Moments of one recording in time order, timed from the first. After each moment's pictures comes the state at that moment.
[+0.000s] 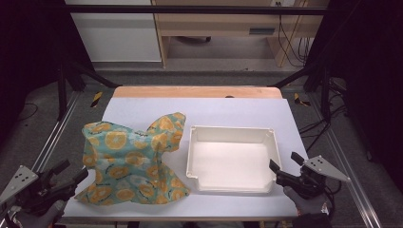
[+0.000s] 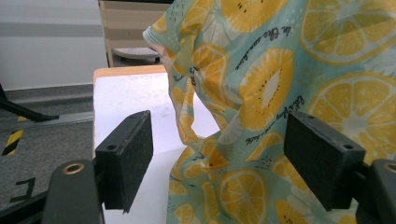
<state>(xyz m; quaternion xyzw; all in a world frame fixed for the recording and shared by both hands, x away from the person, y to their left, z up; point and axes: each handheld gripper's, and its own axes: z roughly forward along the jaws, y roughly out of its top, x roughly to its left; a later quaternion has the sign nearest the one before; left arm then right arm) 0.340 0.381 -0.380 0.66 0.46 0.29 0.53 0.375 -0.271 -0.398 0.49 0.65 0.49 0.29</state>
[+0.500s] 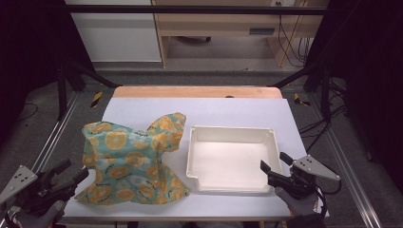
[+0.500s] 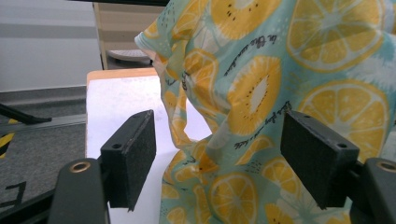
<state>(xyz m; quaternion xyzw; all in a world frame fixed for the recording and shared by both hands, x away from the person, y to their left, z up) 0.339 0.379 -0.377 0.65 0.45 0.29 0.54 0.375 -0.248 -0.395 0.47 0.67 0.50 0.28</state>
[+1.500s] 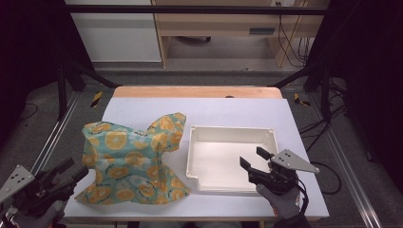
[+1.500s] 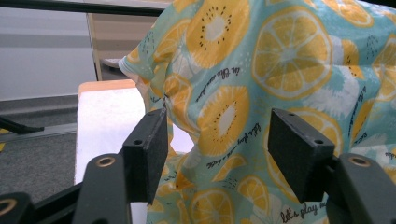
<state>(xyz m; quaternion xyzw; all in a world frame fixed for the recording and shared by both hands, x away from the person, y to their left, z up) 0.333 0.371 -0.362 0.65 0.44 0.29 0.55 0.380 -0.197 -0.371 0.42 0.70 0.53 0.25</state>
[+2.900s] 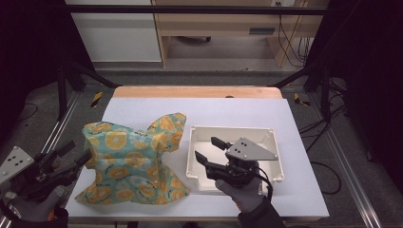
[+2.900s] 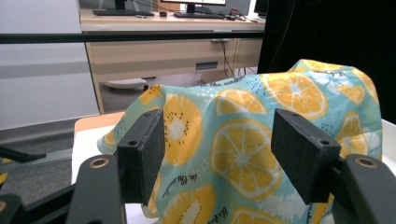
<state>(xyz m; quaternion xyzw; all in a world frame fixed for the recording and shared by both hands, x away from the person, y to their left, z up) 0.345 0.343 -0.311 0.65 0.41 0.31 0.55 0.382 -0.098 -0.320 0.32 0.72 0.58 0.21</state>
